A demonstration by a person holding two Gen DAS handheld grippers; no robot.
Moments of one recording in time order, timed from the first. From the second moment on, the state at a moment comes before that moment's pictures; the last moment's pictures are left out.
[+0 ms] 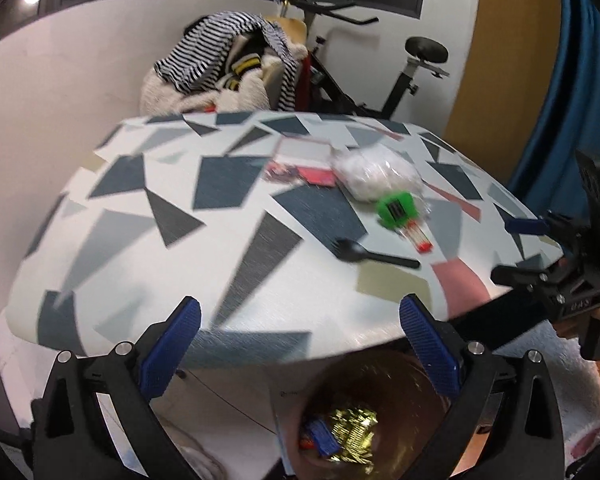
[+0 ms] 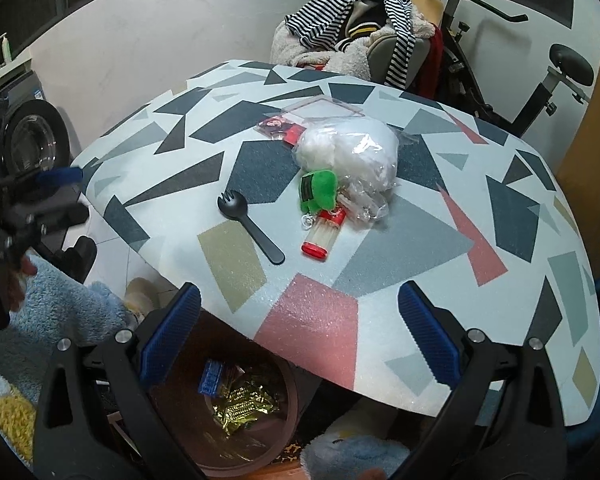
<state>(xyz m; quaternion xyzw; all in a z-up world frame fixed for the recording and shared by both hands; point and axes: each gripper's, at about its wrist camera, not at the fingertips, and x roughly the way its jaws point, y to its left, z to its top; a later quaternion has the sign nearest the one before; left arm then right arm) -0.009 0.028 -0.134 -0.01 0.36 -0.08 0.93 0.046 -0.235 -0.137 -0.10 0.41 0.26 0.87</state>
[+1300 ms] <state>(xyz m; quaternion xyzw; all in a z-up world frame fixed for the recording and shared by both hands) 0.033 0.066 -0.129 -0.02 0.37 0.00 0.93 0.099 -0.232 -0.168 -0.10 0.45 0.27 0.85</state>
